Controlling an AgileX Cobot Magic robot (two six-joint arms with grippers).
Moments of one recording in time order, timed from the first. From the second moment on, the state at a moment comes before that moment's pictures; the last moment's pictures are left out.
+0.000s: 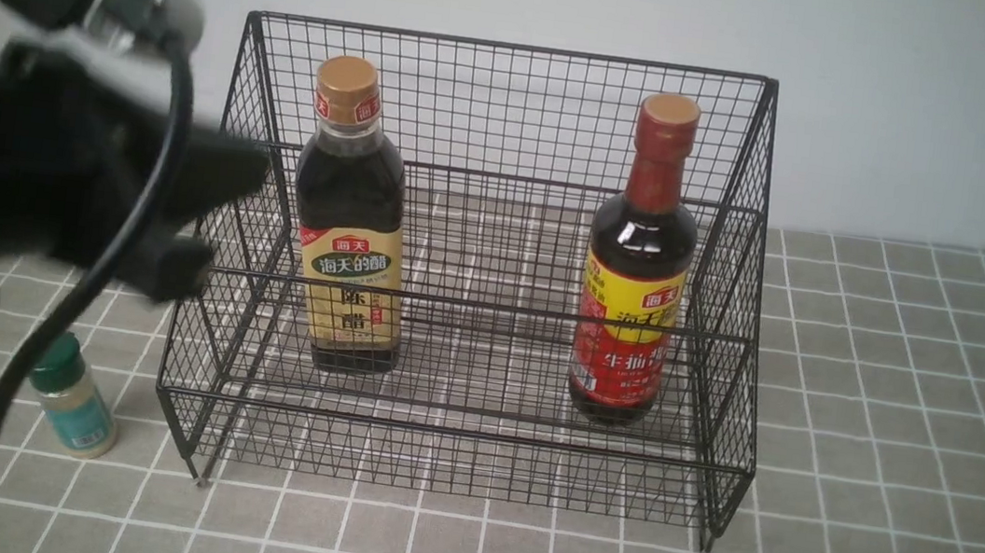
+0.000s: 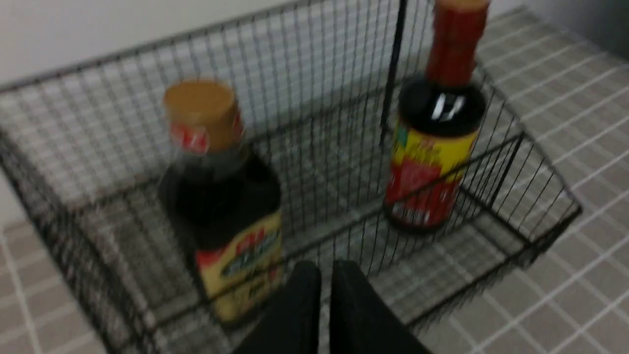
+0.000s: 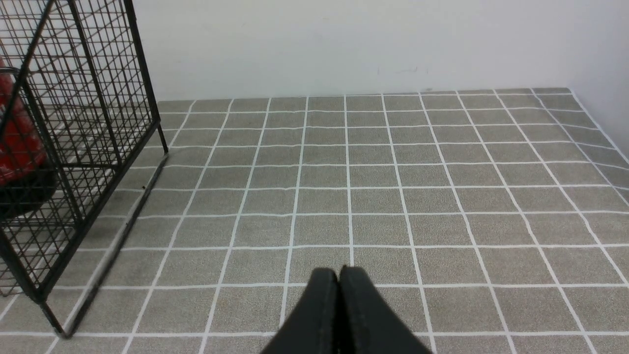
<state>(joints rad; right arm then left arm) -0.03 -0.01 0.02 -0.03 0.39 0.09 -0.19 0.96 -0.90 -0.57 0.65 0.63</state>
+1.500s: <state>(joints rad) -0.03 -0.01 0.02 -0.03 0.39 0.09 0.03 1.62 -1.16 0.00 0.99 -0.03</state>
